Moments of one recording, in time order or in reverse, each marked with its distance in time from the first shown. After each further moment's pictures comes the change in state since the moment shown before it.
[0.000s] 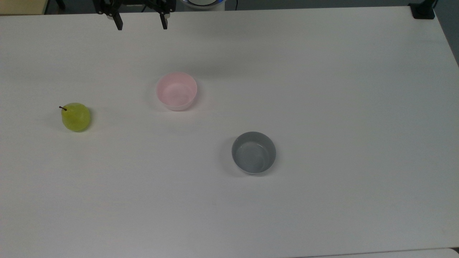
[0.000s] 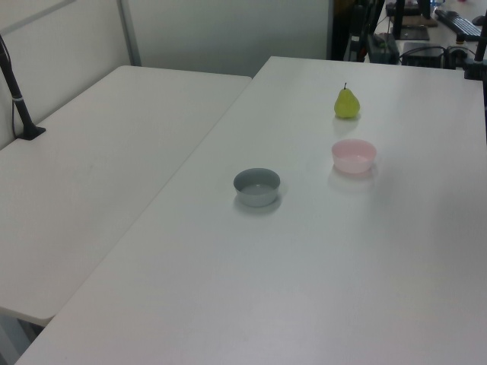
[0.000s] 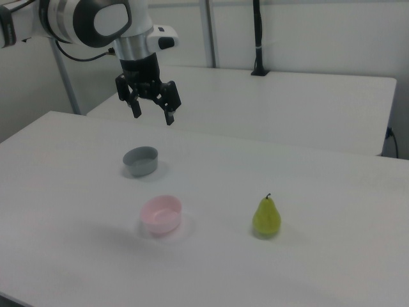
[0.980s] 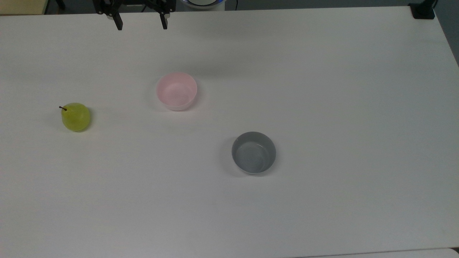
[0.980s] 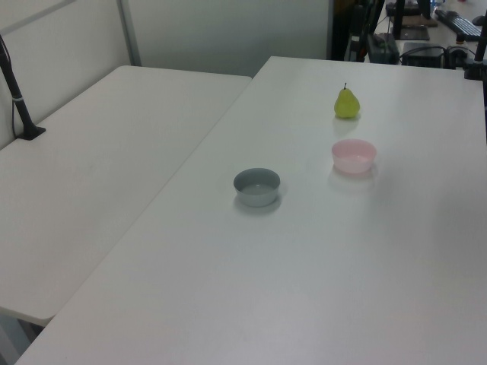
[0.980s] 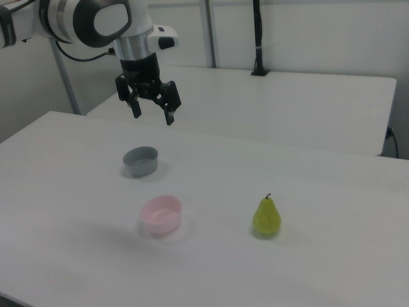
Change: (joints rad) arm 0.000 0.000 0.000 0.000 0.000 0.000 -0.003
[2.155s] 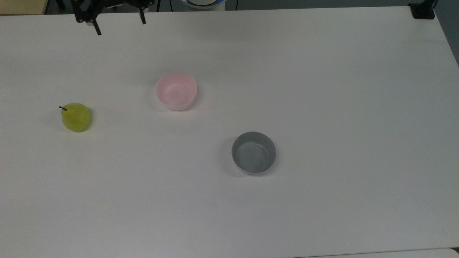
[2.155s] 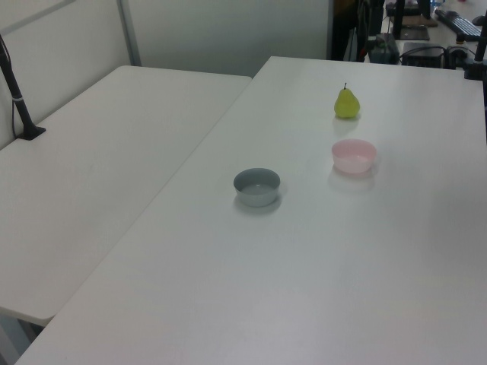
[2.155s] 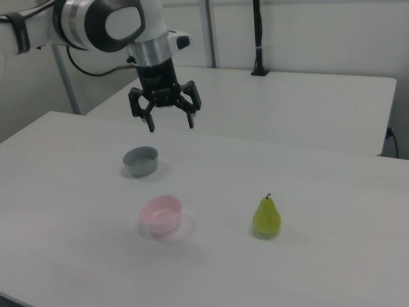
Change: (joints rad) arm -0.059 0.018 0.000 -0.001 -0.079 0.008 -0.434
